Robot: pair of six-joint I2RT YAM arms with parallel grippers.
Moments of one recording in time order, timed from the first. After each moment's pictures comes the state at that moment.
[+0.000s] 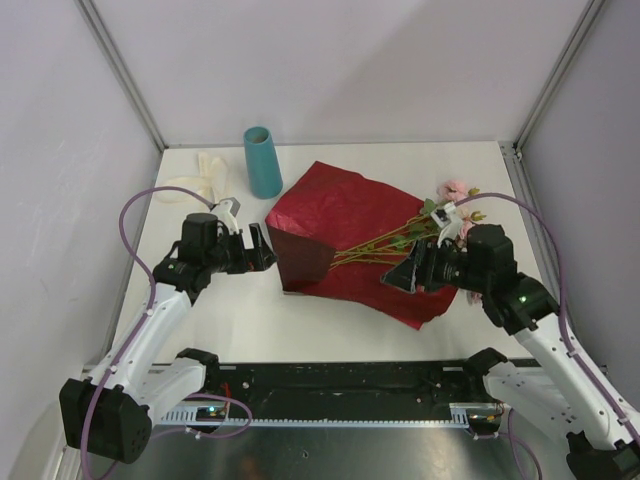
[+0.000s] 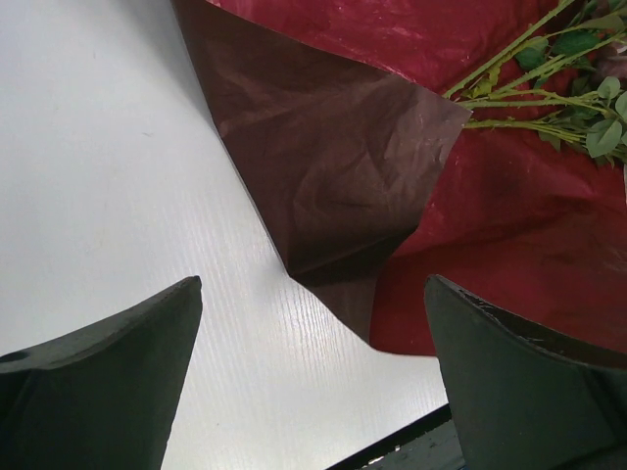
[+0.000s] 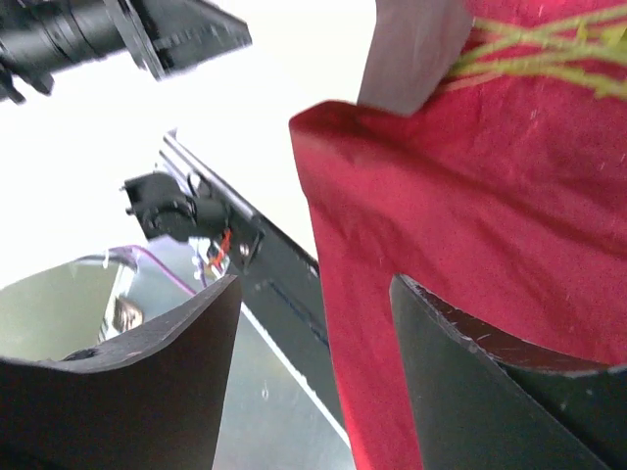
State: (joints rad) left arm -0.23 0.96 0.75 -0.49 0.27 -0.35; right arm 0.49 0.75 0.84 -0.57 -0.51 0.58
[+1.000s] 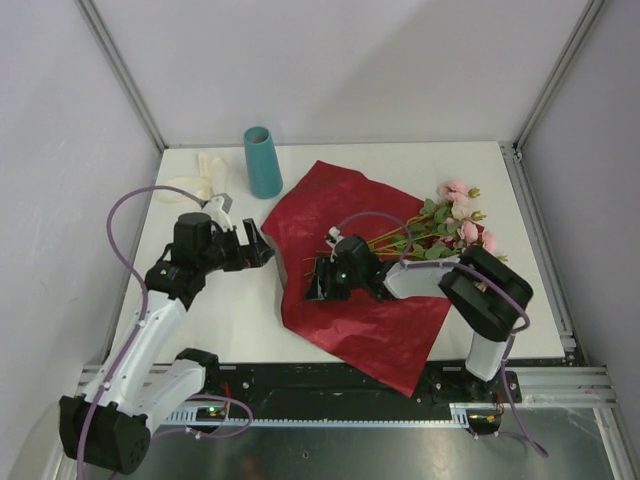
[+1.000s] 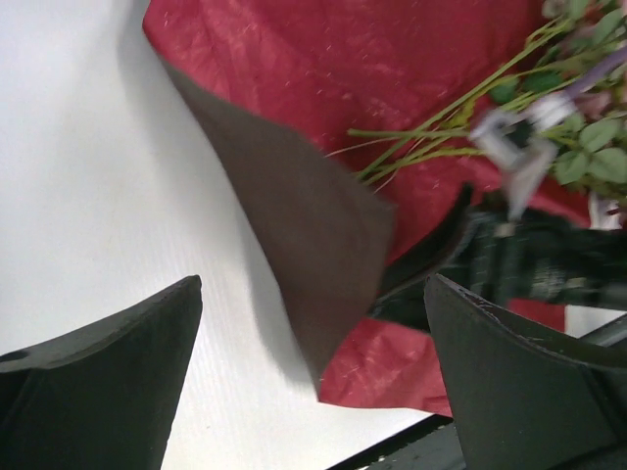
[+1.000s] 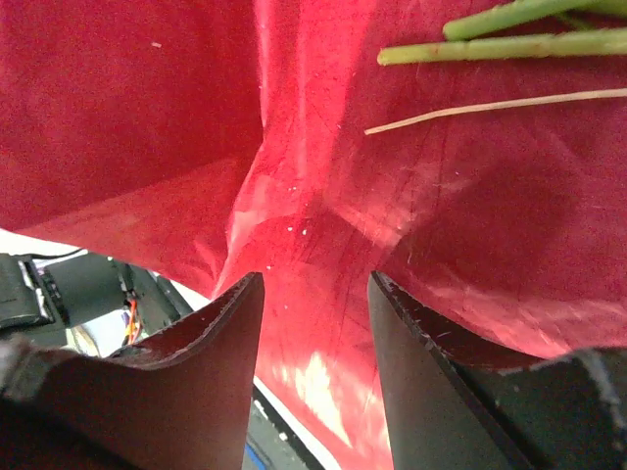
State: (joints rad) left arm -0.23 0.90 0.76 -0.51 0.23 -0.38; right arm 0.85 1.76 0.87 0.19 -0.32 0.83
